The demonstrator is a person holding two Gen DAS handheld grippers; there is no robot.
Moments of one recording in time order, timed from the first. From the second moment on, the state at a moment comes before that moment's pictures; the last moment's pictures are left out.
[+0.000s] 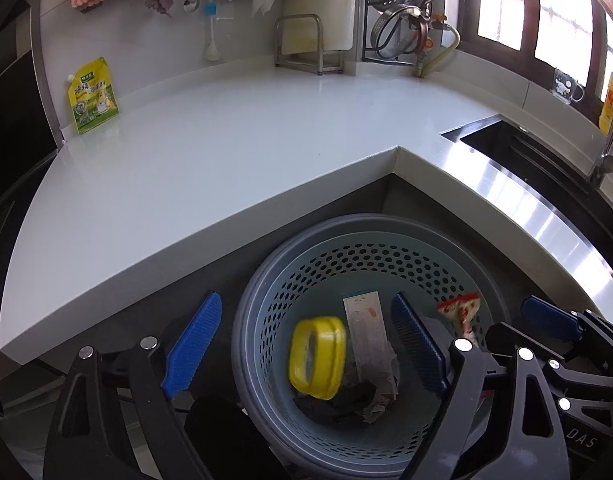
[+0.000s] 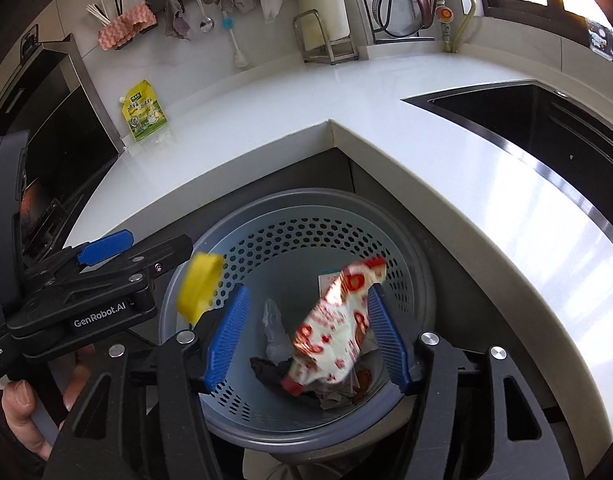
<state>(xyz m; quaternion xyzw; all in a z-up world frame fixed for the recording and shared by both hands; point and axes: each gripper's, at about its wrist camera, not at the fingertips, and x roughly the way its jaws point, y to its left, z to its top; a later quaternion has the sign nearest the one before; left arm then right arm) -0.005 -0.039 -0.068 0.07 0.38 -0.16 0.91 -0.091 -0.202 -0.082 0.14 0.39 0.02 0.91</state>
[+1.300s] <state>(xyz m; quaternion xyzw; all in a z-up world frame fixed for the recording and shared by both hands) -0.018 -0.023 -0.056 0.06 0.38 -0.13 0.91 -0.105 -0.193 -0.068 0.12 0.37 -0.01 0.92</state>
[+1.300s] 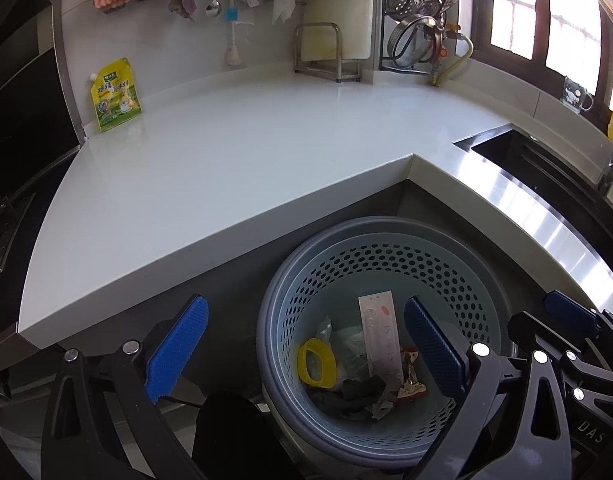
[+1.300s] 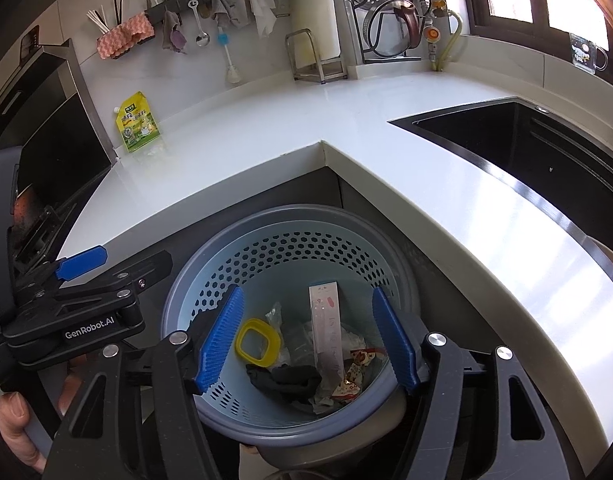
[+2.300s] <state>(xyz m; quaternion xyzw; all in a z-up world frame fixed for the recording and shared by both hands) -0.017 -0.025 -0.060 0.07 0.38 -0.12 0.92 -0.104 -0.194 -0.070 0.13 0.37 -0.01 0.92</state>
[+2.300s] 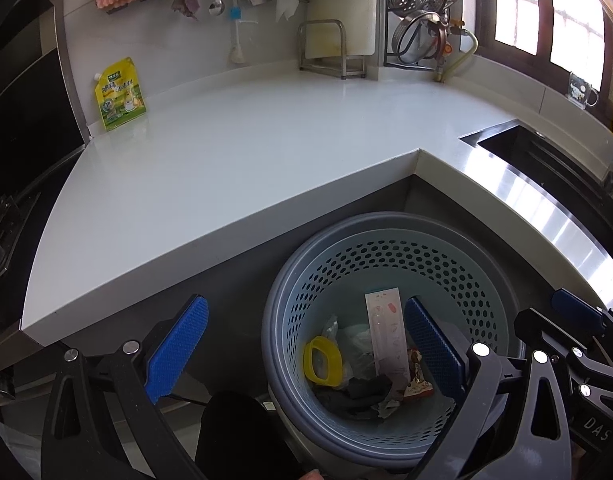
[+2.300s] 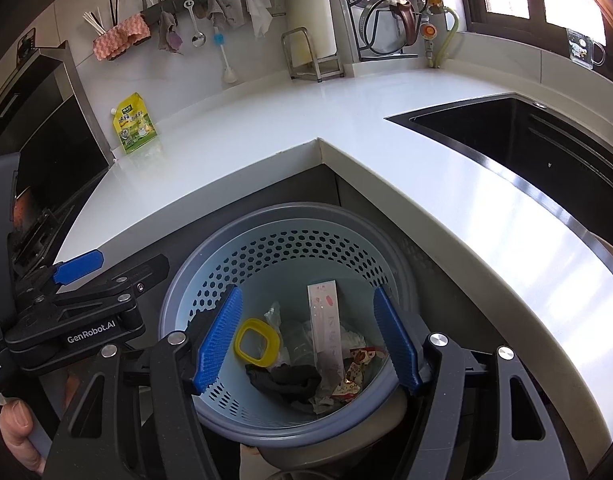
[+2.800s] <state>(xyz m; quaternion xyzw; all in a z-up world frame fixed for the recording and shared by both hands) -0.019 -0.029 -0.062 0.08 0.38 -0.12 0.91 -0.103 -0.194 -0.074 0.12 0.37 -0.01 0.92</state>
